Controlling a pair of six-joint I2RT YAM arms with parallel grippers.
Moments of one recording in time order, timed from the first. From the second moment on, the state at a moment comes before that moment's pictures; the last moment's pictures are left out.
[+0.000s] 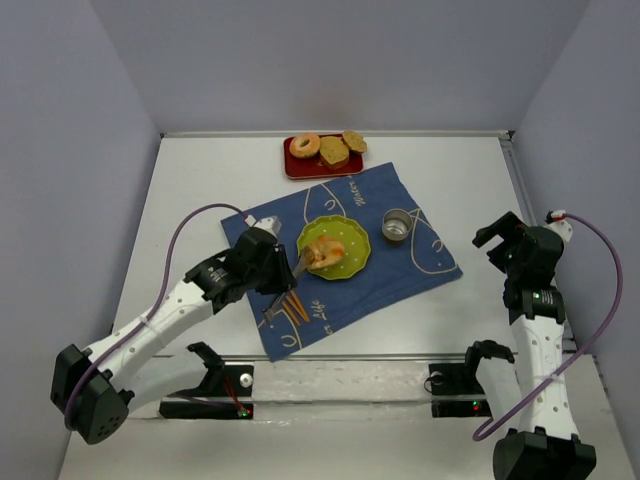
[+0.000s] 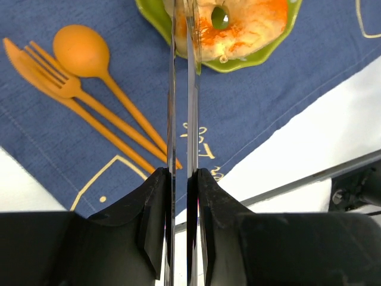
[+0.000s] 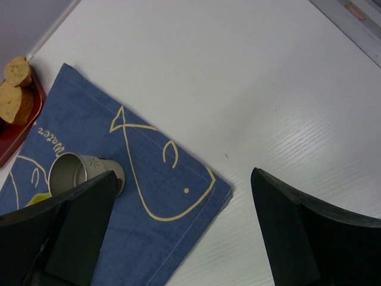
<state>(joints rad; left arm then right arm) -0.70 0.99 0.75 -0.60 -0.01 -0.73 -0.22 0.66 0.63 -0.41 0.08 0.56</state>
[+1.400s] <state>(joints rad) -0.71 1.09 1.05 -0.57 -0.11 -0.65 -0.22 0.67 0.63 -0.41 0.10 0.56</state>
